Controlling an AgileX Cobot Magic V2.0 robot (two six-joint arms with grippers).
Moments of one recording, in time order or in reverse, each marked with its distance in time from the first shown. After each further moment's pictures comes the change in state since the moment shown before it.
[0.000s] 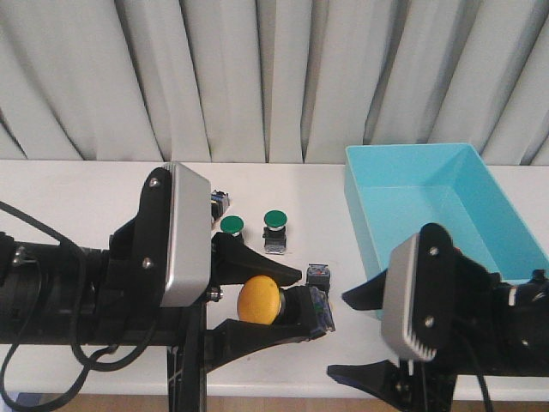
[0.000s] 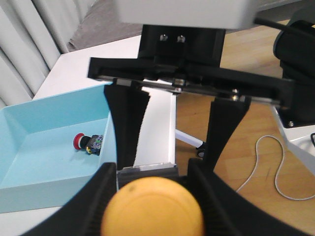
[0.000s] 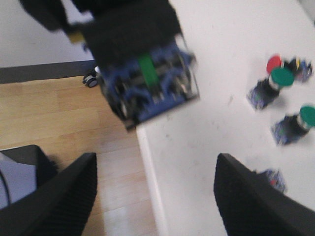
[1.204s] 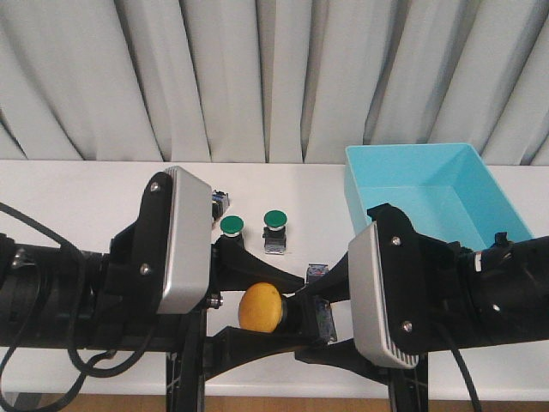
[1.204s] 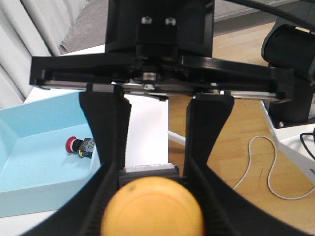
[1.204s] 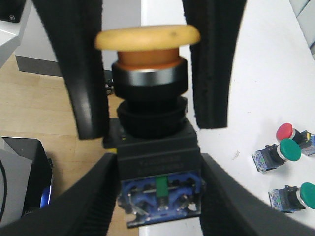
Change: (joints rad) left arm 0.000 0.000 0.000 -0.001 0.026 0.001; right arm 0.058 0.084 -0.152 0.021 0.109 -0.153
